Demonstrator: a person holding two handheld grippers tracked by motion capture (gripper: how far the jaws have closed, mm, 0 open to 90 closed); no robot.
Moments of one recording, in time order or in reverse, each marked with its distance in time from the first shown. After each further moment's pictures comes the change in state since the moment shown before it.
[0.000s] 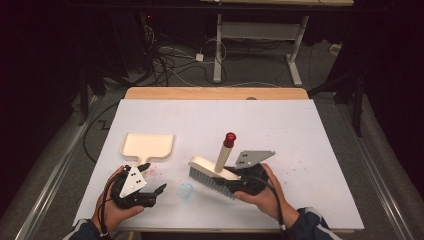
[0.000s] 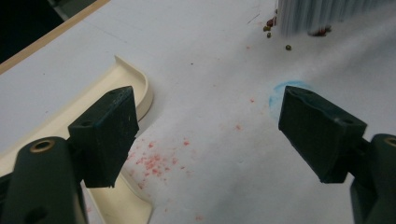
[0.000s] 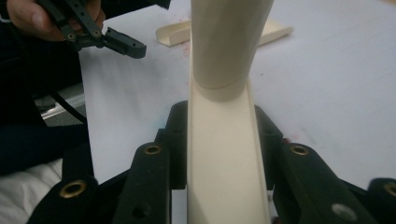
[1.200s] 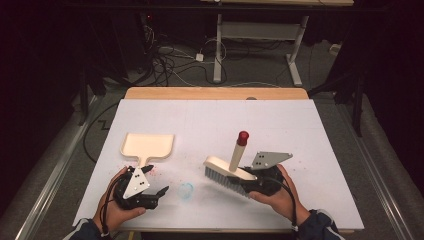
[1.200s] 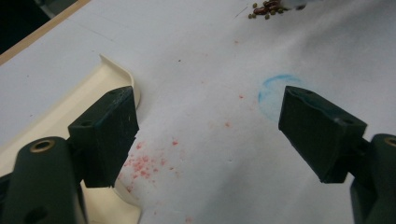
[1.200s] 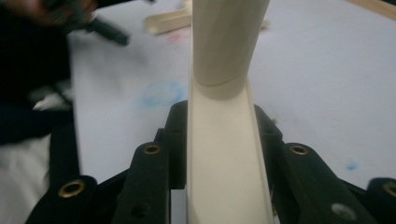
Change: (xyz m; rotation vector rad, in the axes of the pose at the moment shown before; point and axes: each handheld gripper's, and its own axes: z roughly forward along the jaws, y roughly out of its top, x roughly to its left) left arm -0.004 0.001 0.004 0.018 -0.027 0.029; right arm -0.019 -0.023 -0.036 -0.012 -0.011 -0.069
